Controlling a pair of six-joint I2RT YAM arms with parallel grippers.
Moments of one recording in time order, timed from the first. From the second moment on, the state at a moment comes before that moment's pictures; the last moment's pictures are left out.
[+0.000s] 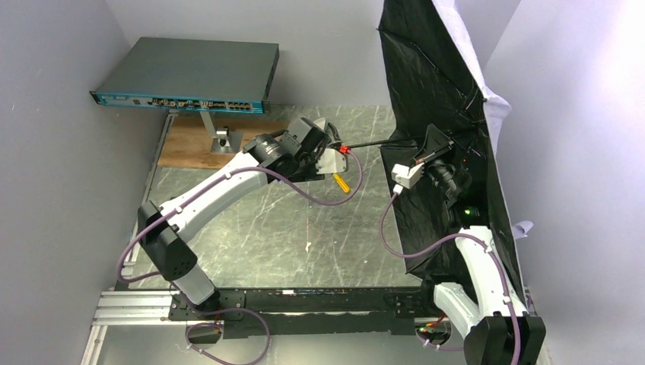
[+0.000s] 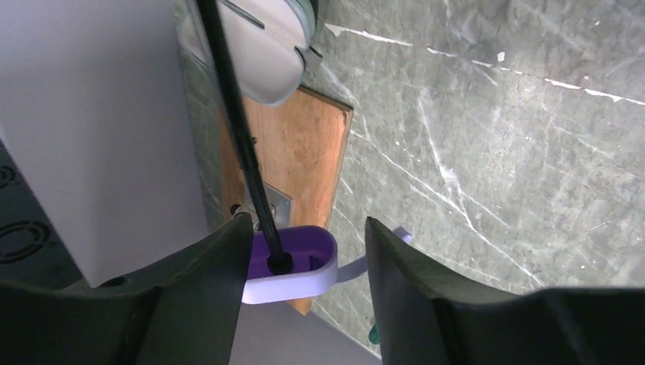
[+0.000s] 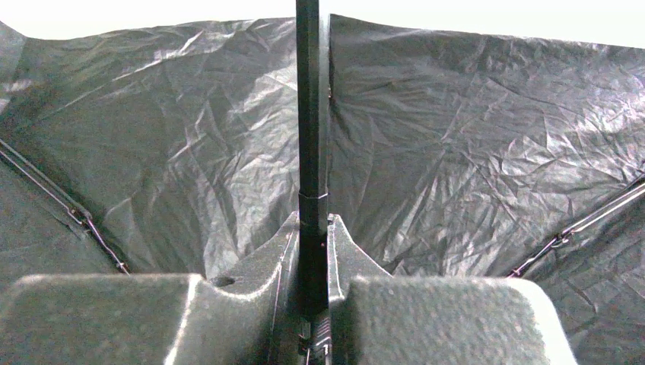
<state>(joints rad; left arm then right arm) -0.82 1.64 1.65 -0.95 -0.30 0.80 -0.02 0.89 0.69 0.16 -0.43 -1.84</state>
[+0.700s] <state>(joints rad) -0.82 1.51 1.76 -0.97 -0.14 0.77 -0.03 0.88 0.69 0.15 -0.40 -1.83</state>
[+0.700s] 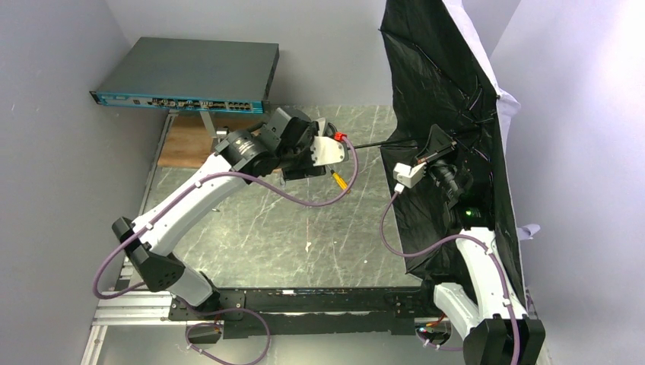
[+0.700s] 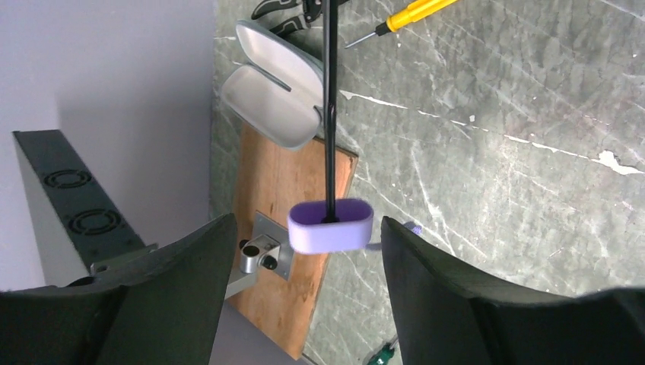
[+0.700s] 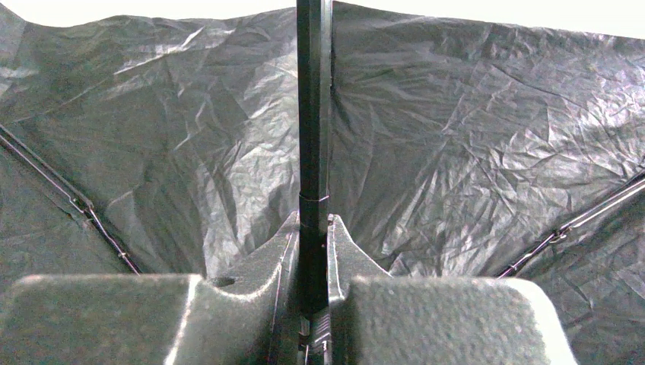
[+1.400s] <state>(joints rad) -0.79 1.73 1.65 -0.87 -0.30 0.77 -0.03 0.86 0.69 0.15 -0.42 -1.81</state>
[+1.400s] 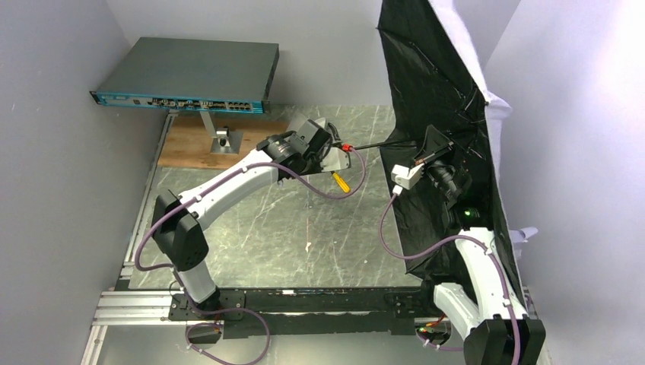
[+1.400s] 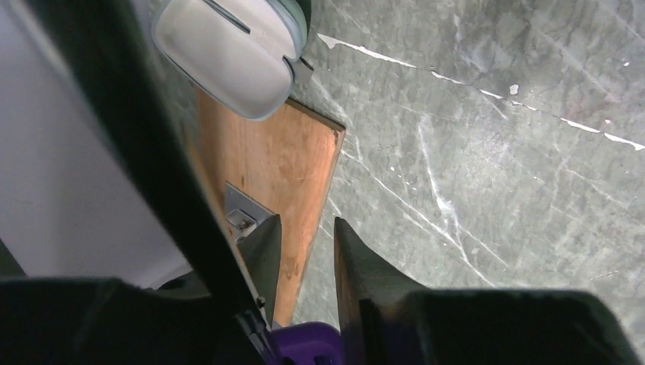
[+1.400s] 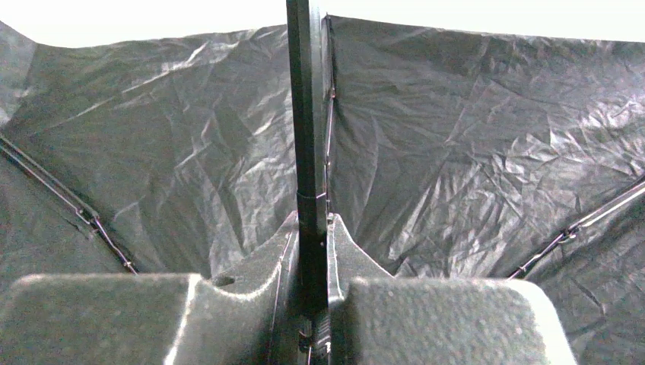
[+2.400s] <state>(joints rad) -0.79 1.54 1.44 -0.64 -0.33 0.72 -0.02 1.22 0.81 0.40 -0.51 -1.81</state>
